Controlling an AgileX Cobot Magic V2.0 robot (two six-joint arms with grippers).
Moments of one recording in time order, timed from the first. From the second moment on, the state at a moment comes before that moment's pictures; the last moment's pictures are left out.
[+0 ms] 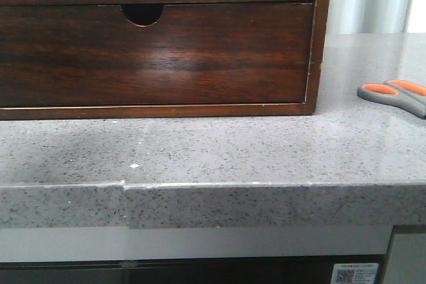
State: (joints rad) left arm -0.53 0.98 -0.64 1.39 -0.13 -0.09; right arm -0.09 0.42 -0.18 0.04 0.17 0.03
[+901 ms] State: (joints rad) left arm -0.56 1.11 -0.73 1.46 -0.04 -0.11; right arm -0.09 0.42 -0.18 0.04 0.21 0.03
